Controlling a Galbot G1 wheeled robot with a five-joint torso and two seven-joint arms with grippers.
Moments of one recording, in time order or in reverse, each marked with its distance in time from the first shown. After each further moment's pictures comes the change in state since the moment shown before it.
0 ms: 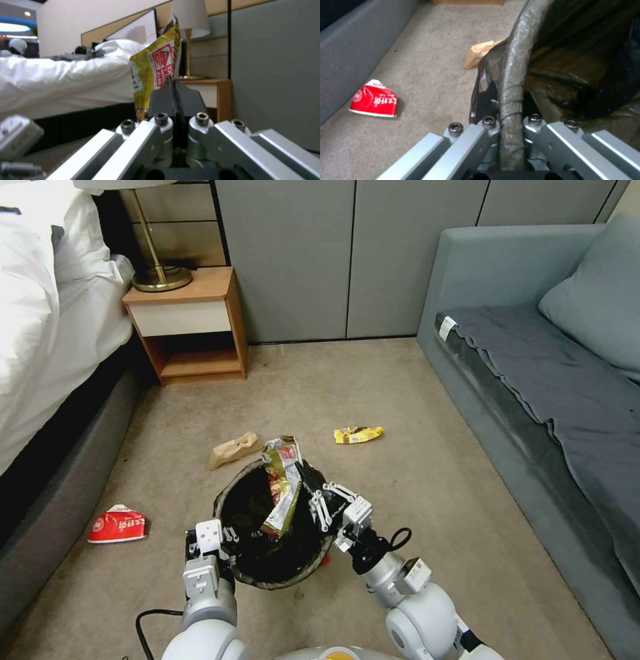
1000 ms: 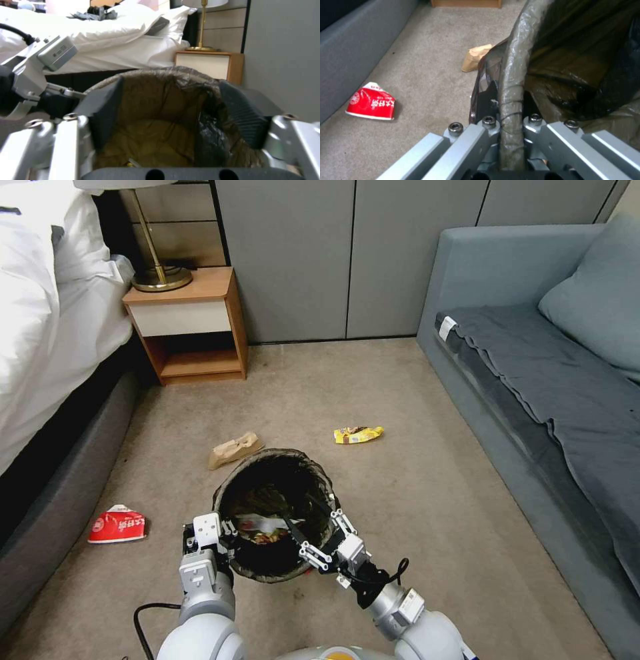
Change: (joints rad) left arm -0.011 0.001 0.002 -0.012 -0.012 0.011 0.000; right arm -0.065 -0.040 -0.013 -0.046 -0.100 -0.002 -0.008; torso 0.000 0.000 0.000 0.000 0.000
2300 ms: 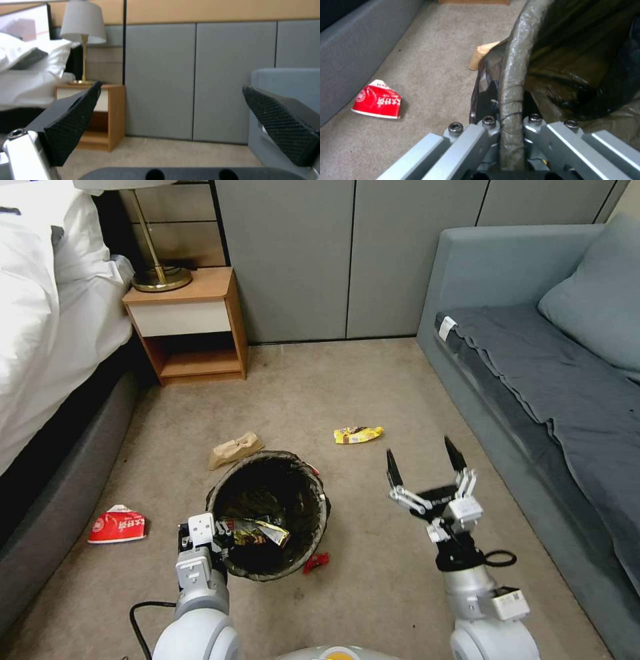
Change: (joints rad) left arm -0.030 0.015 -0.041 0.042 -0.036 -0.008 -0.005; right arm -0.217 0.091 0.364 0.166 -0.019 0.115 0.250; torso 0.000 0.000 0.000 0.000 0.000
